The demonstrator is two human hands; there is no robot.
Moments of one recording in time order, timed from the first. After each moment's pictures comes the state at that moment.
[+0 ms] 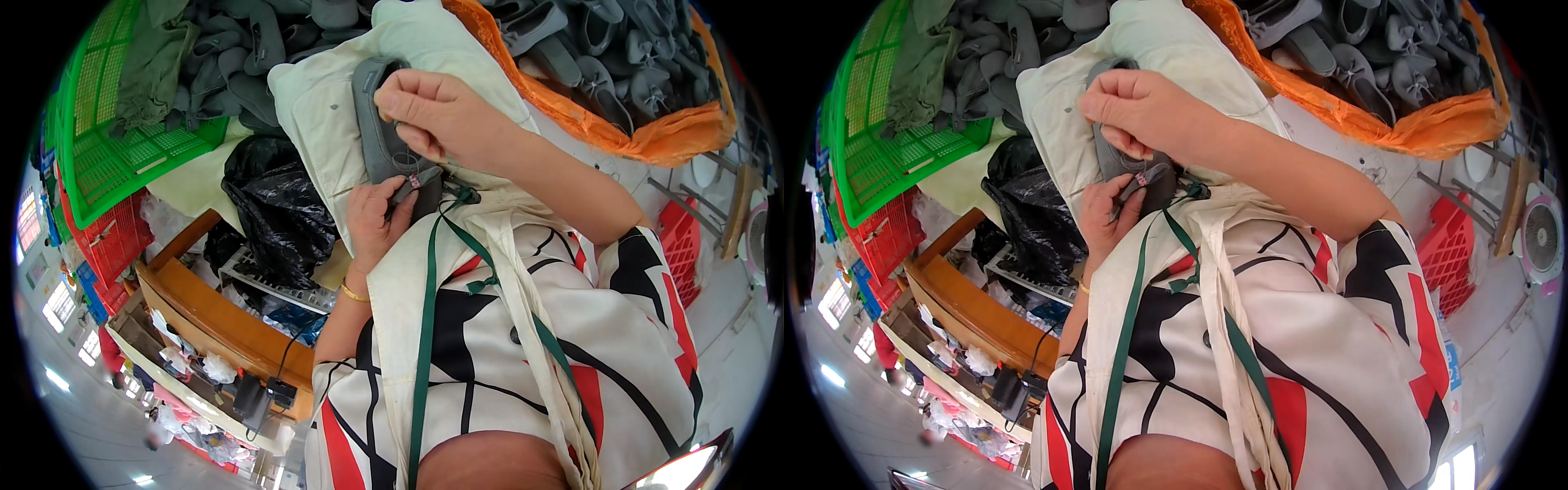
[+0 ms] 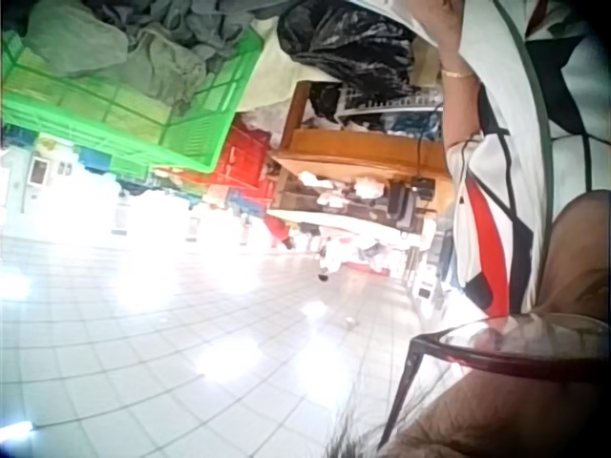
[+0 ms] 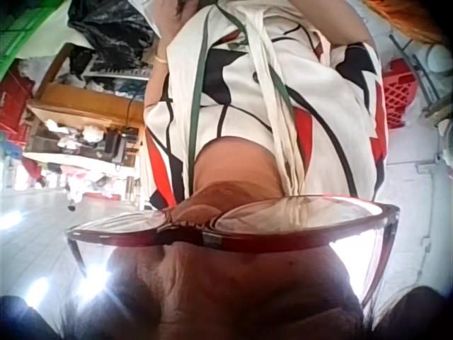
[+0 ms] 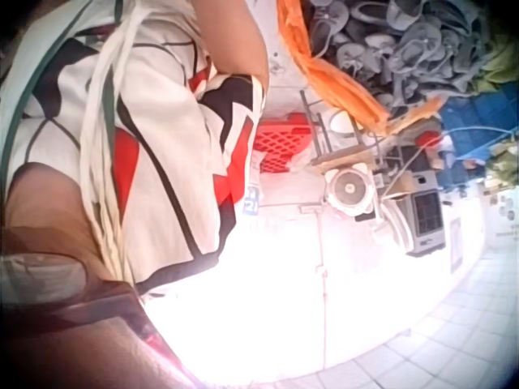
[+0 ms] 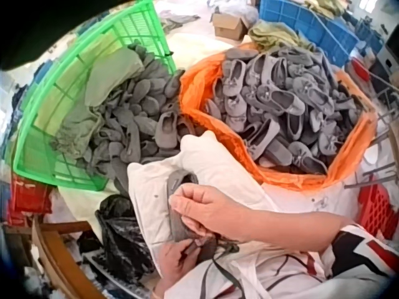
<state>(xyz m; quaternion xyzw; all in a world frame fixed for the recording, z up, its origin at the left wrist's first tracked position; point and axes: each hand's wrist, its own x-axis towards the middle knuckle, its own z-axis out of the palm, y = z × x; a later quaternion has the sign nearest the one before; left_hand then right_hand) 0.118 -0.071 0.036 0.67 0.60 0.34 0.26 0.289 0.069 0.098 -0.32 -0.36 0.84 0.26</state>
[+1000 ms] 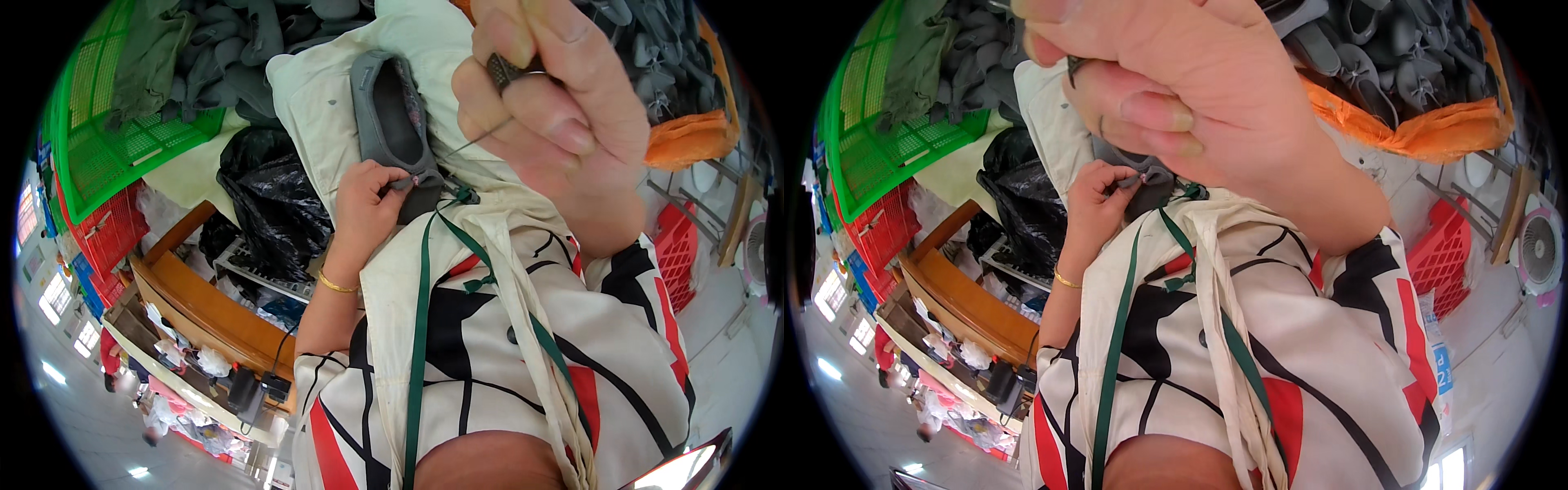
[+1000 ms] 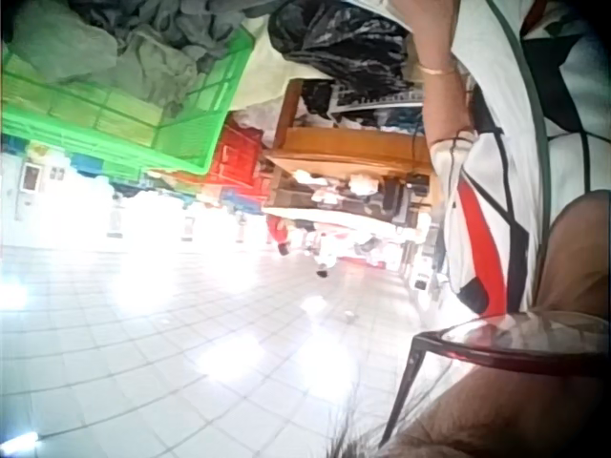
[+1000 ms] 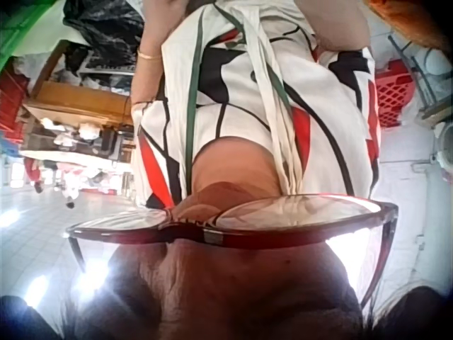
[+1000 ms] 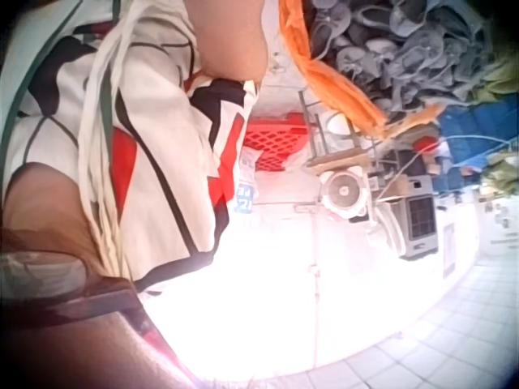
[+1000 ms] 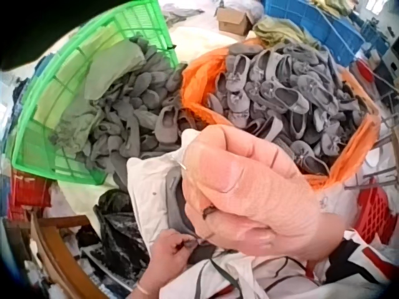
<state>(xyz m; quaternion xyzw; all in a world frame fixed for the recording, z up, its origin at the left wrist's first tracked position) 0.112 -0.036 0.054 0.62 0.61 0.23 0.43 0.326 0.088 0.168 -0.10 -0.24 0.86 0.45</state>
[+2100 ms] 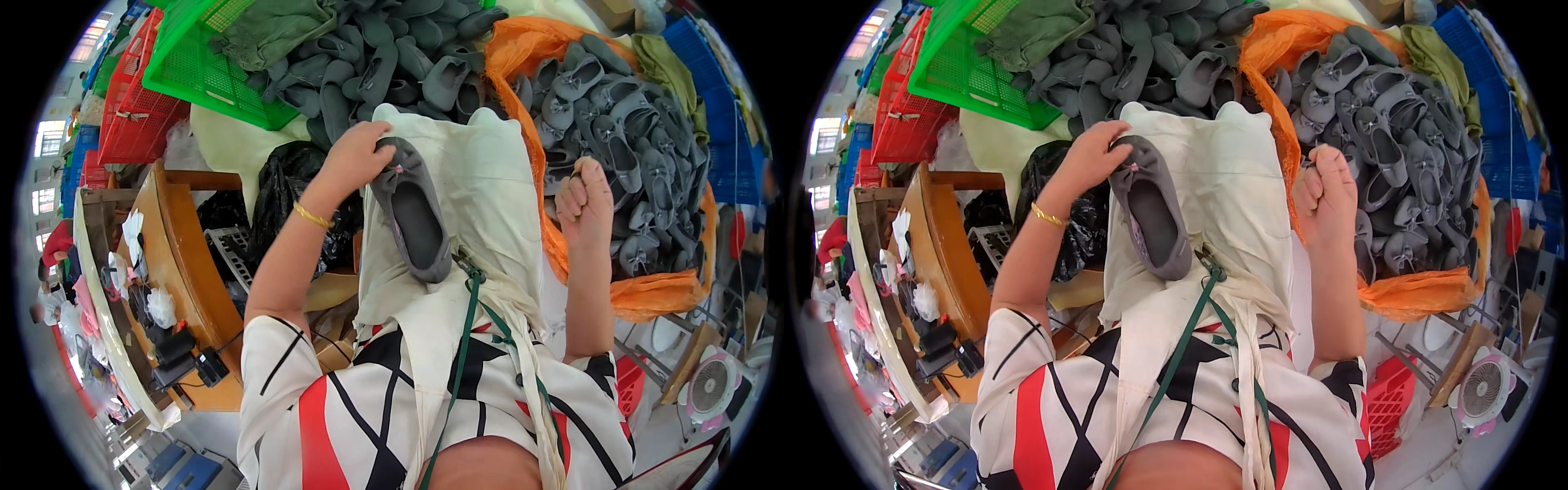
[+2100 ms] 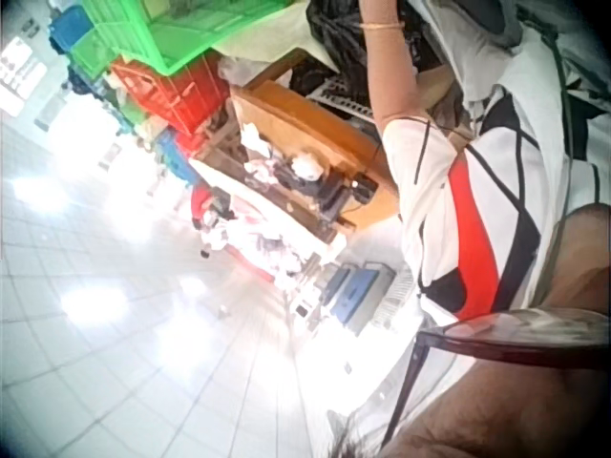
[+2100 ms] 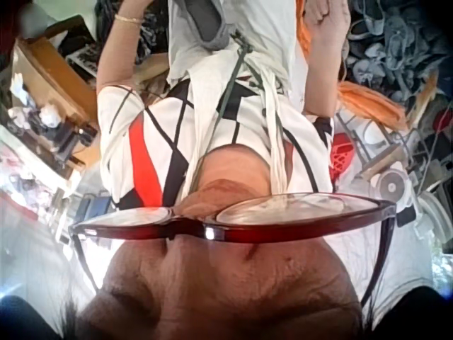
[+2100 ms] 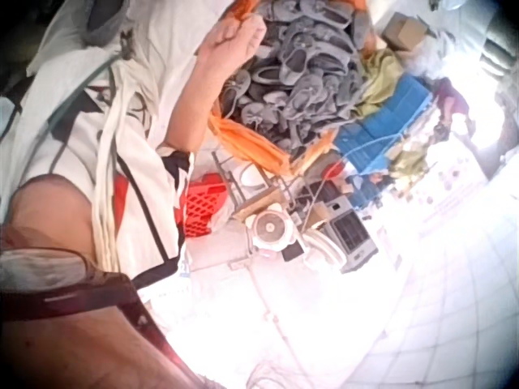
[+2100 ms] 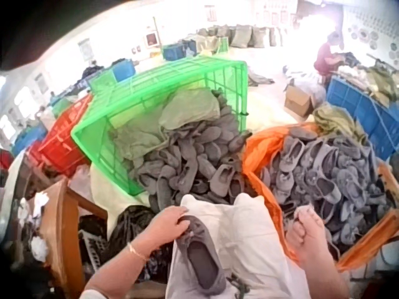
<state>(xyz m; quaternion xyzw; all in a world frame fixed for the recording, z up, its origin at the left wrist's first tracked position) 0.001 0.052 0.076 0.68 0.65 0.30 0.18 0.359 0.096 0.126 -0.33 -0.28 0.74 0.52</state>
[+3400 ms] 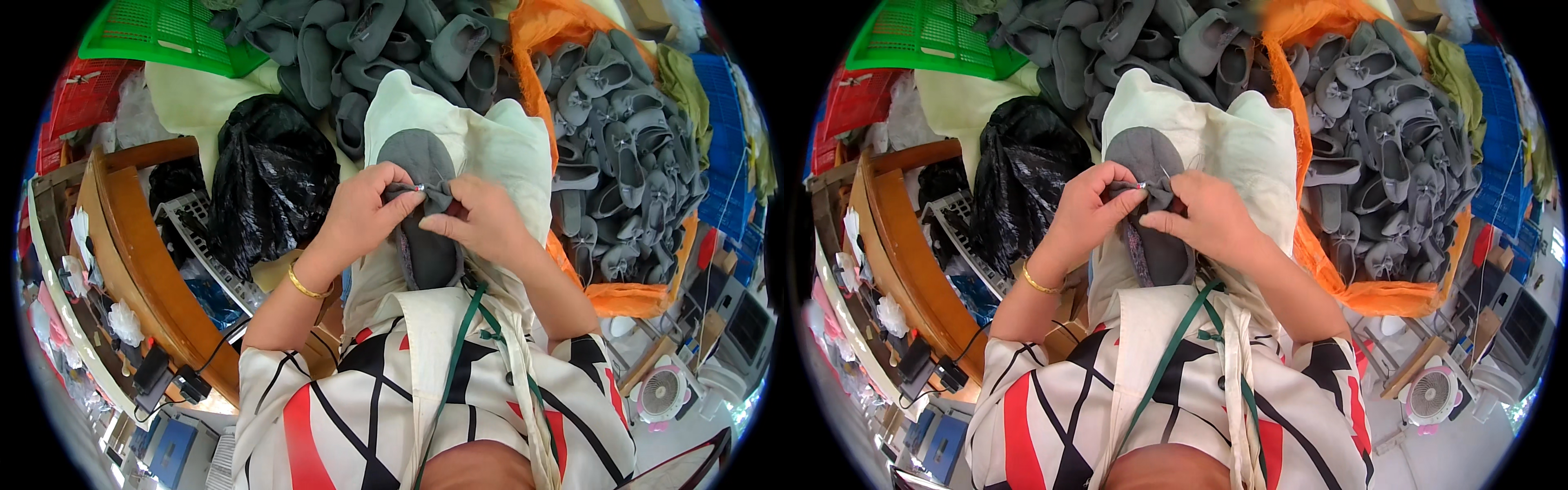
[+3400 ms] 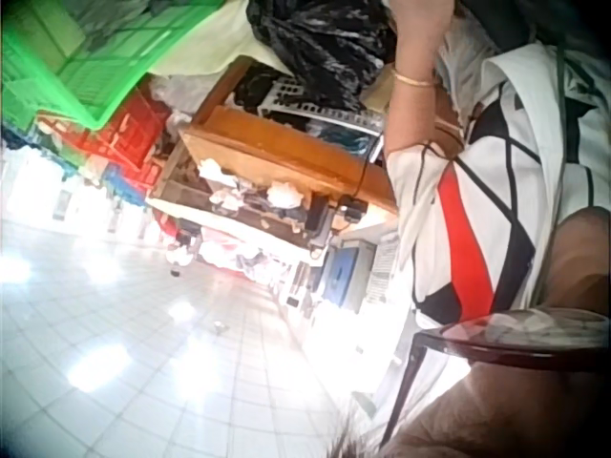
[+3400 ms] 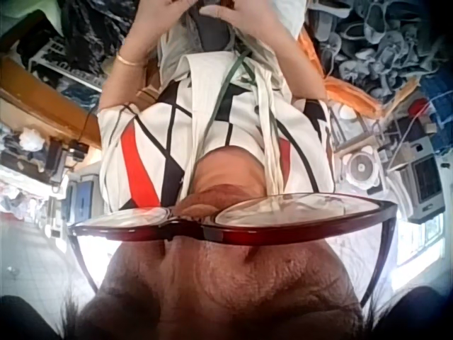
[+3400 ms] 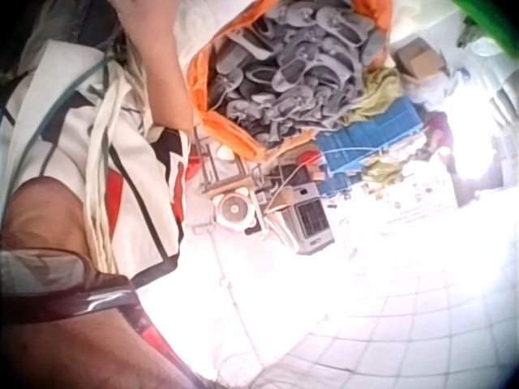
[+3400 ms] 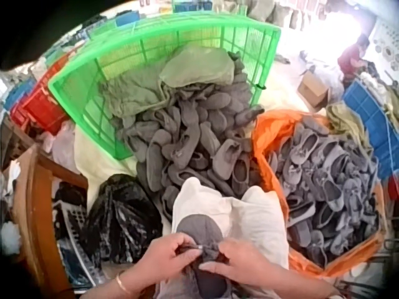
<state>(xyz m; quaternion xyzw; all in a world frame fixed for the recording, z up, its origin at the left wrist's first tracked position) 0.021 0.009 0.063 0.44 0.65 0.37 0.49 0.213 0.101 0.079 -0.34 -0.79 0.51 0.06</state>
